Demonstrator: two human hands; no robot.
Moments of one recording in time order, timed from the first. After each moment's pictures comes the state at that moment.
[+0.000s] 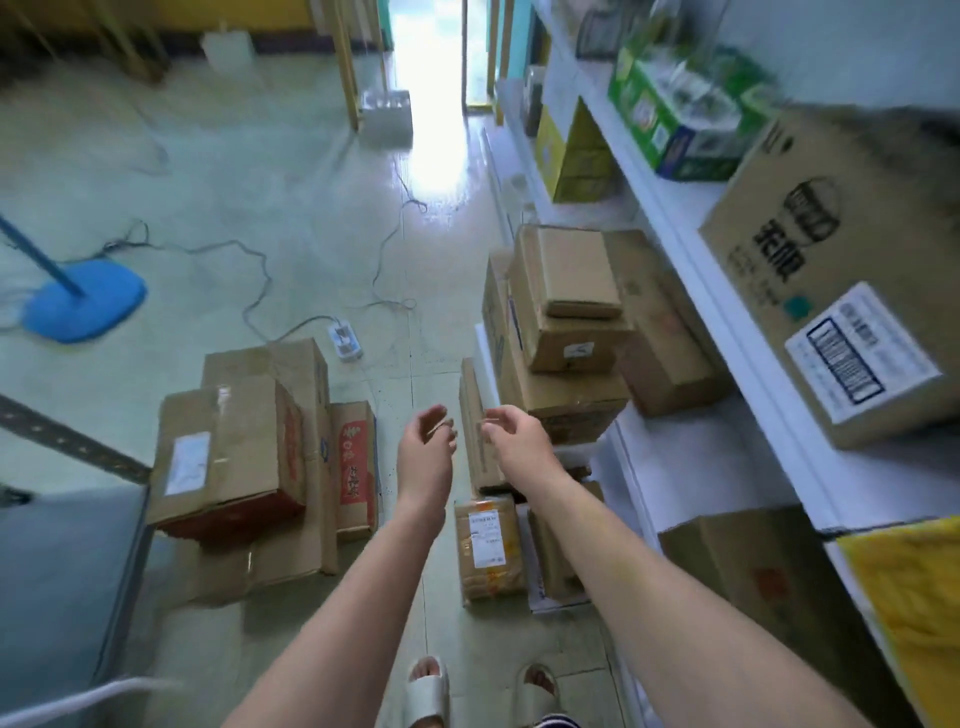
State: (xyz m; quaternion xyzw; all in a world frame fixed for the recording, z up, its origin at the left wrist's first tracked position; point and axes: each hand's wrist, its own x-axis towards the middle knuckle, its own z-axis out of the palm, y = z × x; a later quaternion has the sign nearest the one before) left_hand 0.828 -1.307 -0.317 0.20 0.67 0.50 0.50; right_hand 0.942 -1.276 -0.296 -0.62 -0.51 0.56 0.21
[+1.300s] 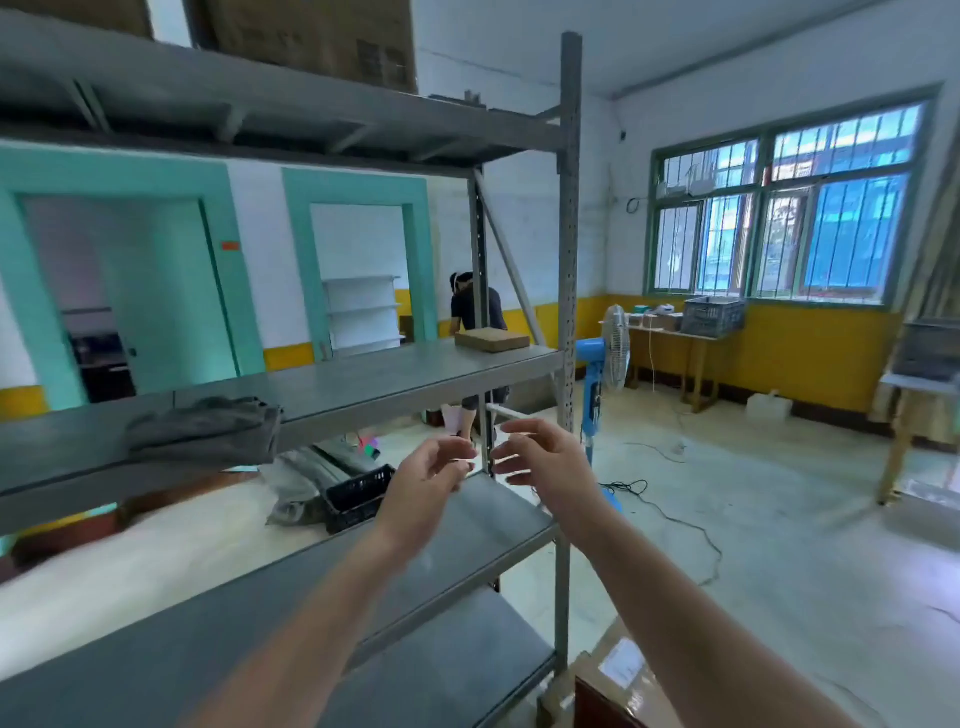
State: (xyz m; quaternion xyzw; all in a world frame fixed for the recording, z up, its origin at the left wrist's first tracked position) left_hand 0.549 -1.747 0.002 0.26 0.72 0.65 -0.03; right_hand 0.613 -1.589 0.027 -0.03 -0.70 0.68 0.21
